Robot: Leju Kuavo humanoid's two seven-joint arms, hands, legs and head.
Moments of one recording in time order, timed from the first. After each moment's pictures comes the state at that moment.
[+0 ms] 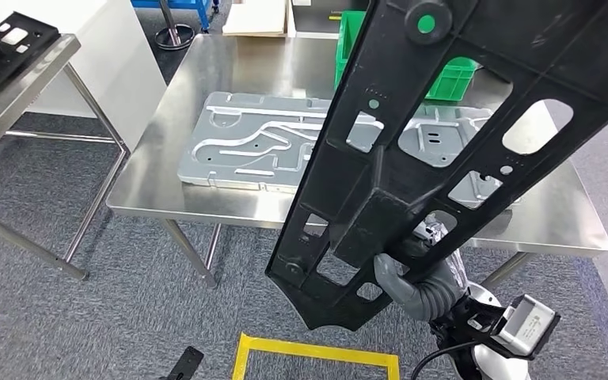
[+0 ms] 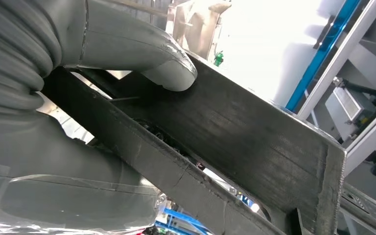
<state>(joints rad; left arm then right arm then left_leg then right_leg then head) -0.11 -0.20 0.86 -0.19 -1.44 0.28 0.02 -0.20 0.00 0.35 -1.73 -0.09 0.35 -0.55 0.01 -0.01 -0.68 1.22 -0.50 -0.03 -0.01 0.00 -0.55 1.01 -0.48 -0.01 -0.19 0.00</state>
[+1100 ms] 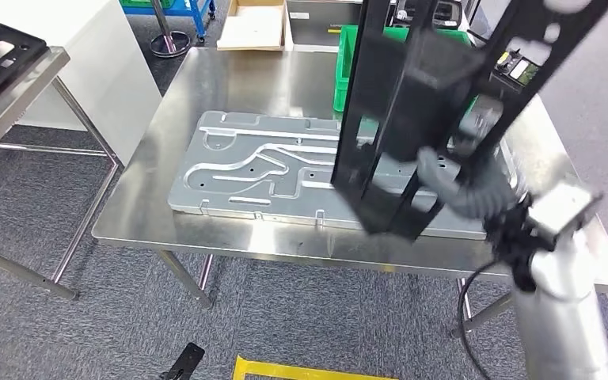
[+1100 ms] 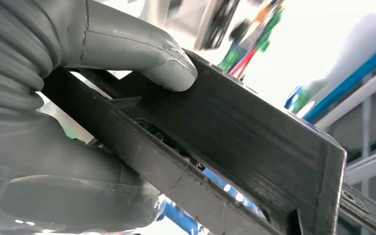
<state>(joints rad) -0.12 -0.21 0.86 -0.19 -1.43 0.25 0.00 -0.64 -0.15 0.27 -1.57 -0.02 0.33 -0.40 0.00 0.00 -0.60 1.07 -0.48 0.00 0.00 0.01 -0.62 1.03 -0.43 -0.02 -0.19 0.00</state>
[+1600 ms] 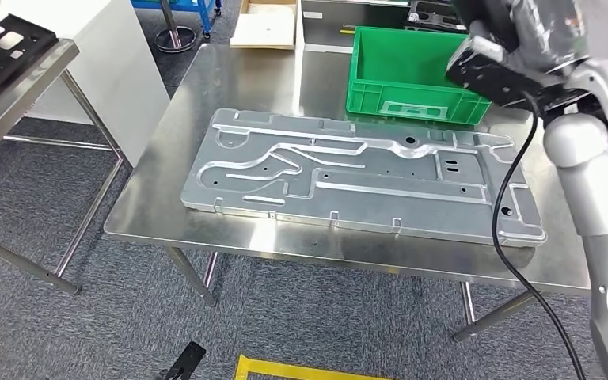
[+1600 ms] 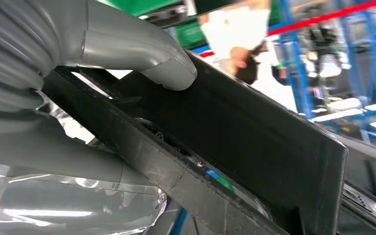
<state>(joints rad) -0.13 -0.21 0.84 -0.19 -1.45 0.25 0.00 -1.14 -0.29 0.49 -0.96 0.68 -0.05 -0.35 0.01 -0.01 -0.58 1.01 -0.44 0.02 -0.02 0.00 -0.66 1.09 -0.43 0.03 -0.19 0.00</state>
